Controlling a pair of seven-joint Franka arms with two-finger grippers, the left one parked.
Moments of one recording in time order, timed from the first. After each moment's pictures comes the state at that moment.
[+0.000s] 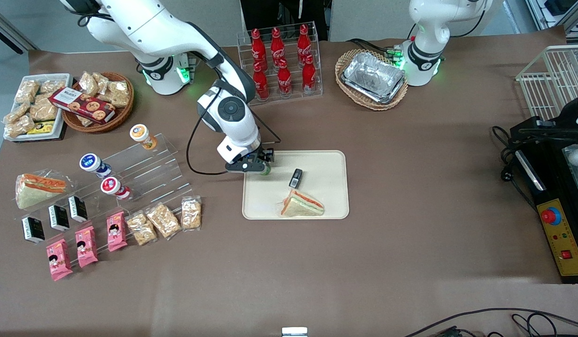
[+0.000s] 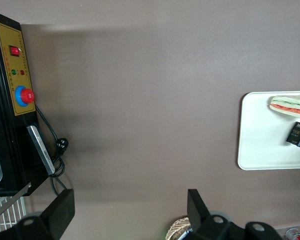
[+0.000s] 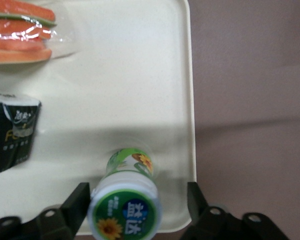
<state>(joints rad) 0.46 0.39 0.26 -2.11 -0.12 2.54 0.90</state>
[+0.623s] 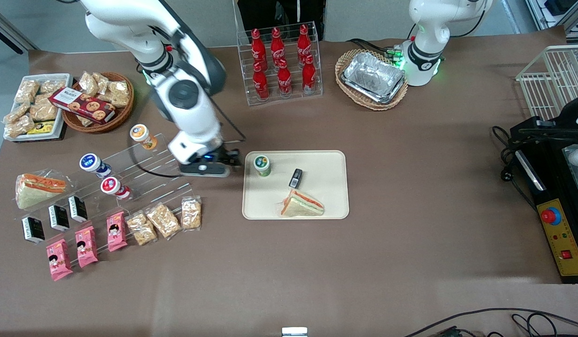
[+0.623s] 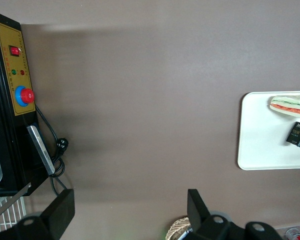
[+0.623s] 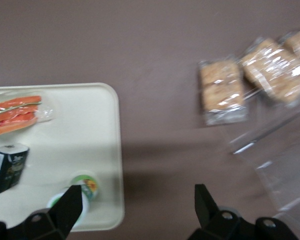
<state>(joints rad) 0.29 0.13 0.26 -2.07 -0.13 2.25 0.70</state>
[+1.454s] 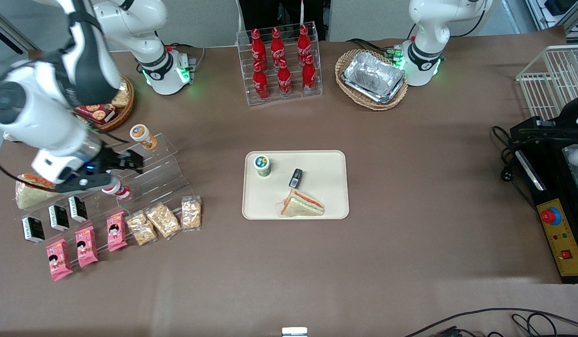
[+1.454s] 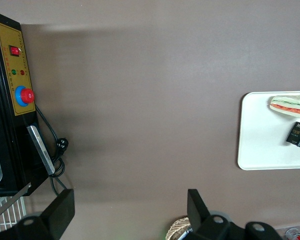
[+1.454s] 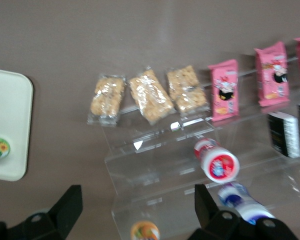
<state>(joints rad) 0.20 0.00 -0.09 -1.89 0.00 1.87 -0.04</state>
